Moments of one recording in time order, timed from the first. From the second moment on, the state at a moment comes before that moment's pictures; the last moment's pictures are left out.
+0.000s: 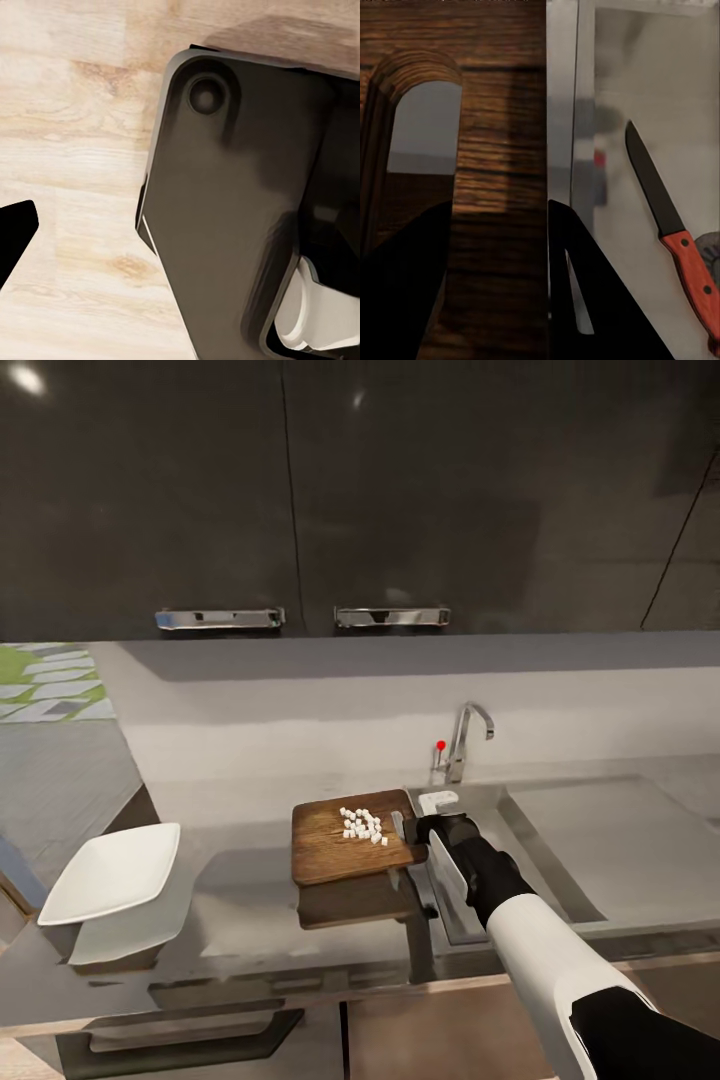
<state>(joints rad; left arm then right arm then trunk) -0.06 -0.03 -0.67 0.07 0.89 -0.24 0.02 -0.88 0.11 0.21 -0.70 -0.07 0.60 -0.07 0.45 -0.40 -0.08</state>
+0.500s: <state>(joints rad) -0.06 -0.03 -0.67 0.07 0.89 -0.24 0.02 -0.88 0.11 0.21 -0.70 -0.07 0.60 -0.07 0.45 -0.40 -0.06</state>
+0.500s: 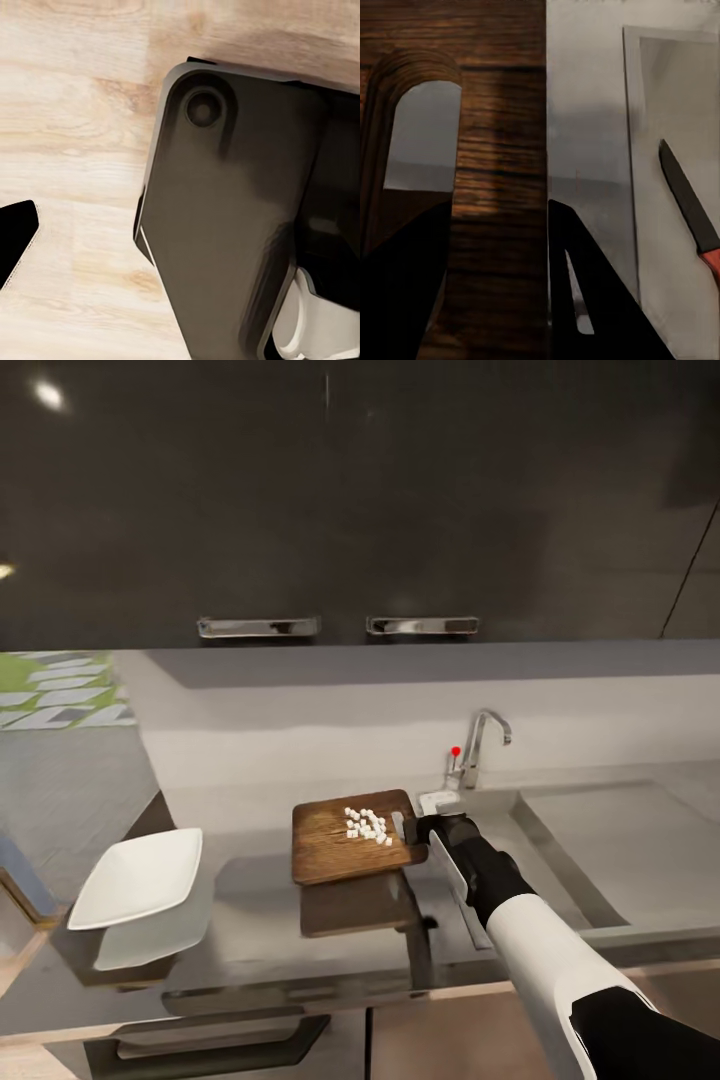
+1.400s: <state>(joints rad) -0.06 -0.03 -0.67 0.07 0.89 -0.24 0.02 -0.88 0.11 0.21 -0.70 -0.07 0.60 -0.07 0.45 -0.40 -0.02</state>
